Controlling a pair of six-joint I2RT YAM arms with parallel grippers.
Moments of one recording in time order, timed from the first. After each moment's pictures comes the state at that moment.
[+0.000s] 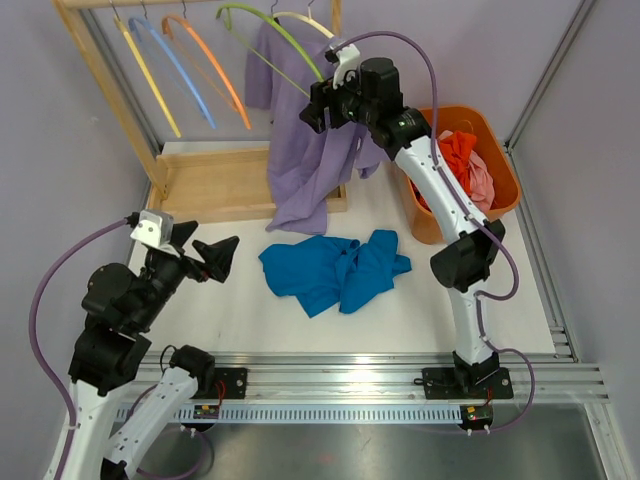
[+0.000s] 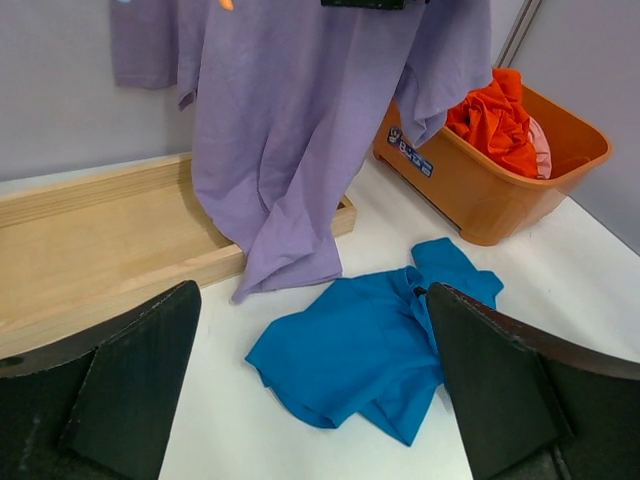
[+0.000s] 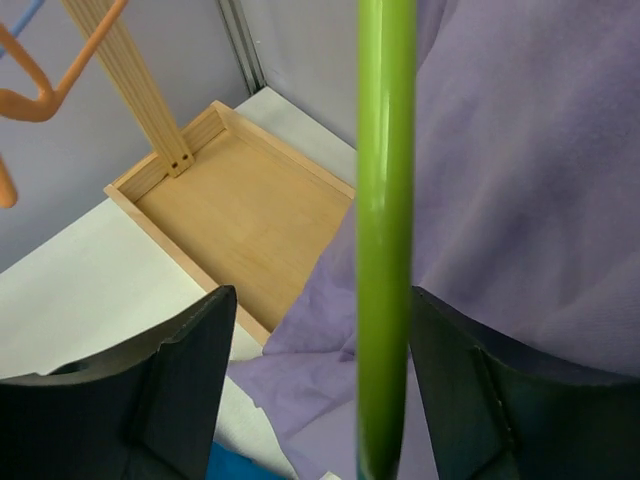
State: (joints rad) left arm -0.38 0.45 0.99 -0.53 0.07 -0.14; right arm 0.51 2.17 2.48 -0.49 -0.32 0.04
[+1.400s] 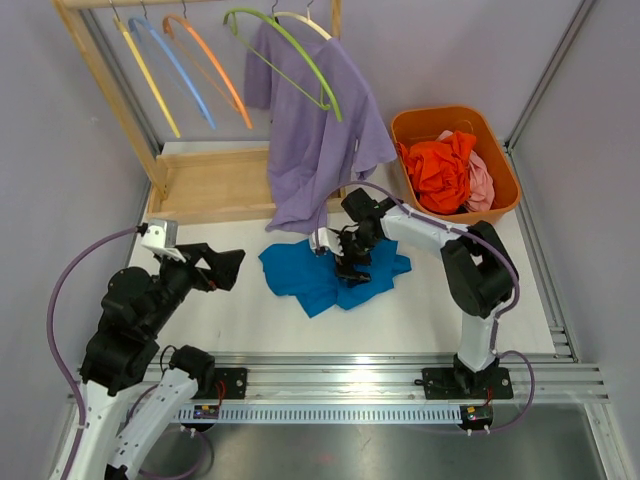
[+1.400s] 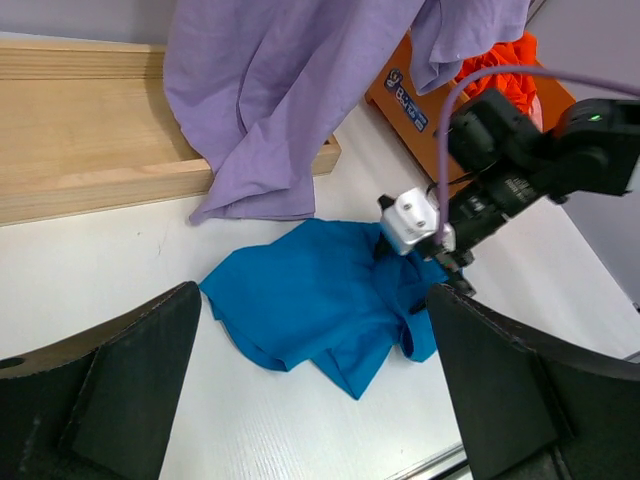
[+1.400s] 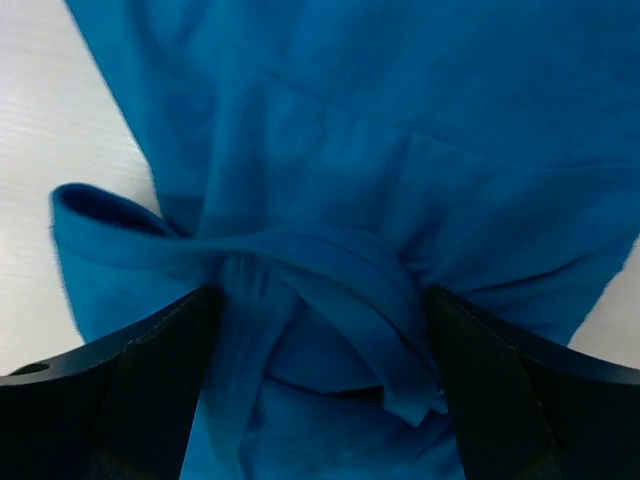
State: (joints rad) left arm -0.38 0.40 0.87 -0.60 0.05 -0.34; right arm 0.62 1.88 1.34 -0.75 -0.55 -1.05
